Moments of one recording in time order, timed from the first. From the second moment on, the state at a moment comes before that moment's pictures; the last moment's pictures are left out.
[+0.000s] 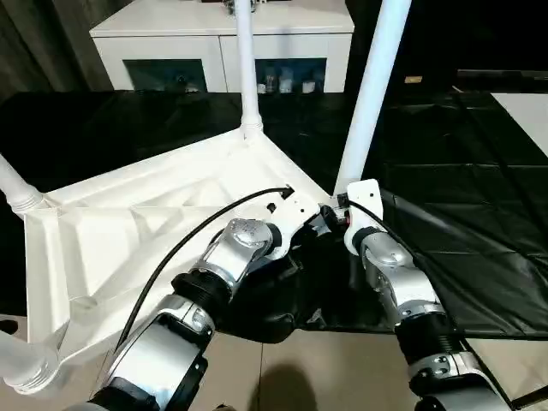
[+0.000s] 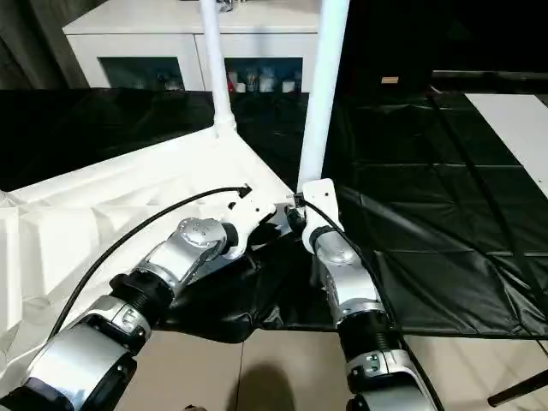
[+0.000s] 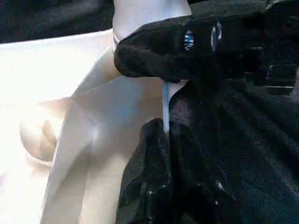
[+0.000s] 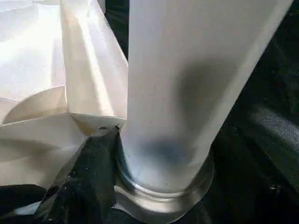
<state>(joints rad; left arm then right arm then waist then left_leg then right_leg) -0.79 0.03 -0.32 0.88 0.10 0.16 -0.58 -0.51 -0.04 0.02 0.52 -0.04 0.27 0.08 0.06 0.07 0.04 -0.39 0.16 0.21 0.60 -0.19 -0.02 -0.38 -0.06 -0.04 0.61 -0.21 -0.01</state>
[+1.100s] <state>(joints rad) -0.37 0.40 -0.32 0.09 -0.06 0.45 -0.95 -0.33 -0.31 0.09 0.07 0.19 0.38 0.66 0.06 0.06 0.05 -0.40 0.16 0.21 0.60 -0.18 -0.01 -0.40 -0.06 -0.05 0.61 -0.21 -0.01</state>
